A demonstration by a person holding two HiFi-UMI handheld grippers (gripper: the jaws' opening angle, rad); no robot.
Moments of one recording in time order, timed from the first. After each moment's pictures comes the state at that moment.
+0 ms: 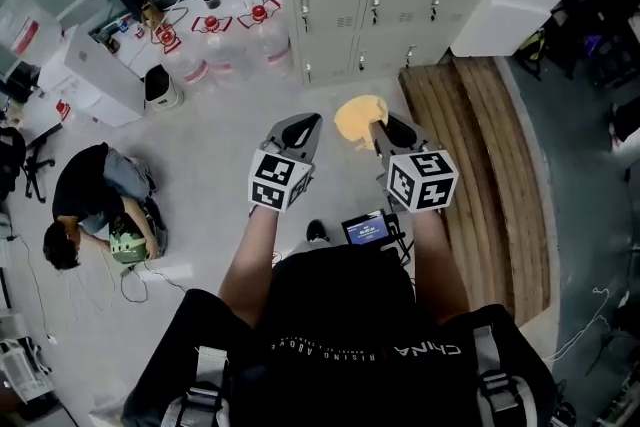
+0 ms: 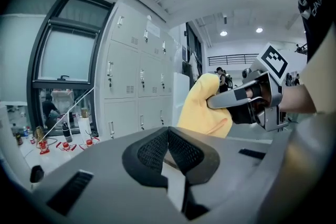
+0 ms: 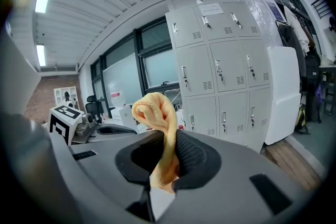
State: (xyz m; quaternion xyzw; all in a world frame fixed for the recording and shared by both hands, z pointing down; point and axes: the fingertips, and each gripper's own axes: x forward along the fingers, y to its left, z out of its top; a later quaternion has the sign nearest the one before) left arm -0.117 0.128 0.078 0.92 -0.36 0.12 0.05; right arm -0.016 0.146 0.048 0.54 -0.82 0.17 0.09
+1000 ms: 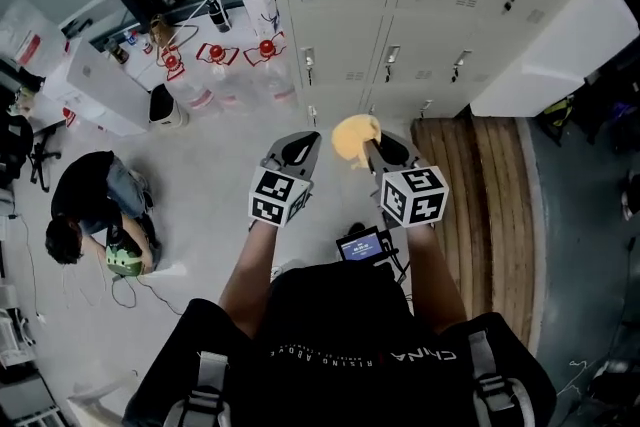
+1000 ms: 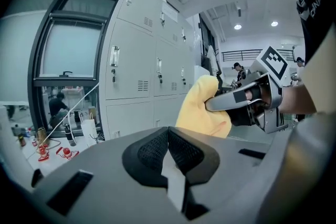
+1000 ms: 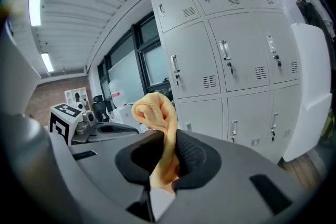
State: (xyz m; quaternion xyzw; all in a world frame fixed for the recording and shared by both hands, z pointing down) left arm -0.039 -0.121 0.091 0.89 -0.42 0.13 0.07; right arm 0.057 -0.117 0.069 0.47 -0.86 0.19 0.10
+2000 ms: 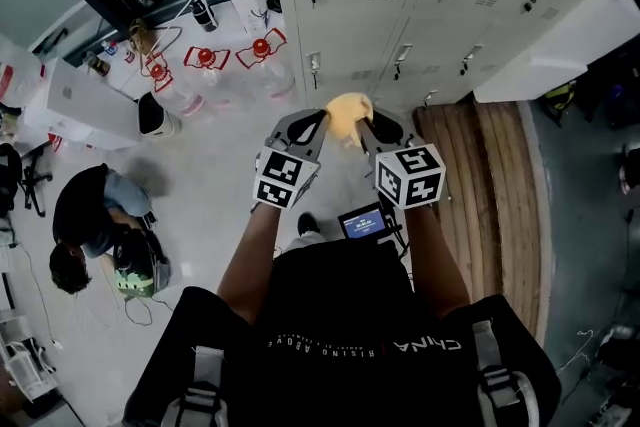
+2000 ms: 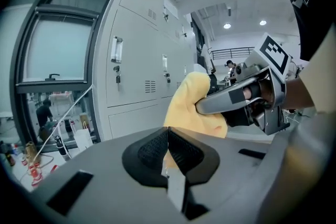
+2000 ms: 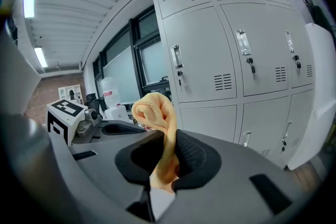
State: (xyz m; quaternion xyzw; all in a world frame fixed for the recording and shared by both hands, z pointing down) left arm -0.089 -0.252 0.093 0.92 -0.37 0.15 0.04; right arm -0.028 -0.244 0.071 0.48 -0.85 0.18 0.11
